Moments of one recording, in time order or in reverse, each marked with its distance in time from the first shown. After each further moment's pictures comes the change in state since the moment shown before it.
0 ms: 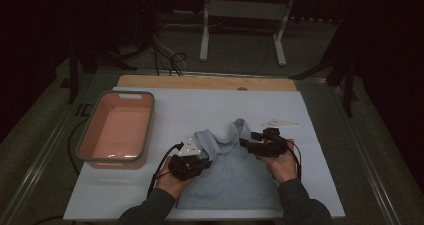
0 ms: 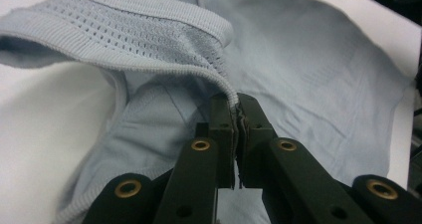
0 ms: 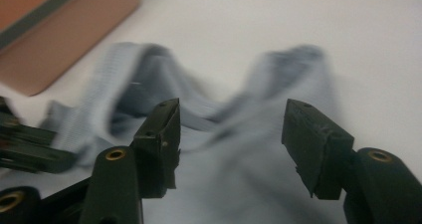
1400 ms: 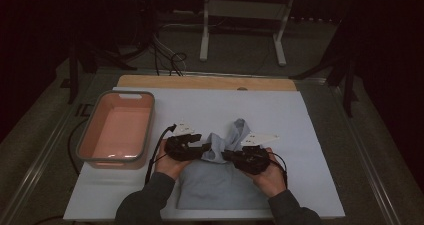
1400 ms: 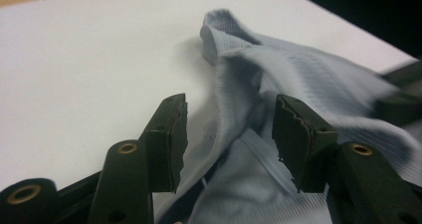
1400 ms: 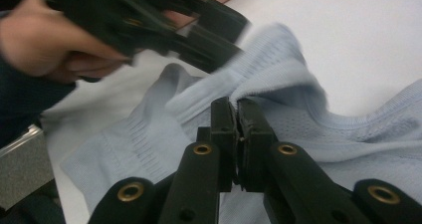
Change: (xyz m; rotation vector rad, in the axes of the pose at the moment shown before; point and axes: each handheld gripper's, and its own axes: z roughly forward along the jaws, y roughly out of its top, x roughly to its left) left arm 0.036 0.036 0.000 -0.059 0.101 -0.084; right arm 0.058 -0.013 -0.002 0.012 0.198 -0.229
